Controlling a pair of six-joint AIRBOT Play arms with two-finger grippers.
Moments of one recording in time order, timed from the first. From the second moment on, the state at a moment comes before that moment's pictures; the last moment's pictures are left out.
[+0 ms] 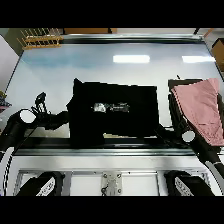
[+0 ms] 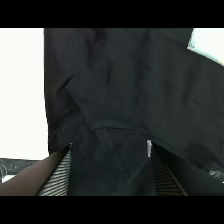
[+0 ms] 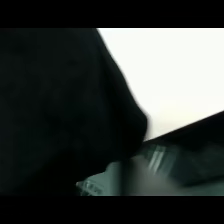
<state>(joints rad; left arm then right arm) 0.06 -0.99 0.68 1.15 -0.97 -1.66 -0.06 -0.93 0.31 -0.99 0.64 1.83</state>
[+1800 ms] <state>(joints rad) 0.00 -0.61 0.72 1.19 -1.52 -1.69 -0.13 -0.89 0.76 -1.32 1.39 1.74</state>
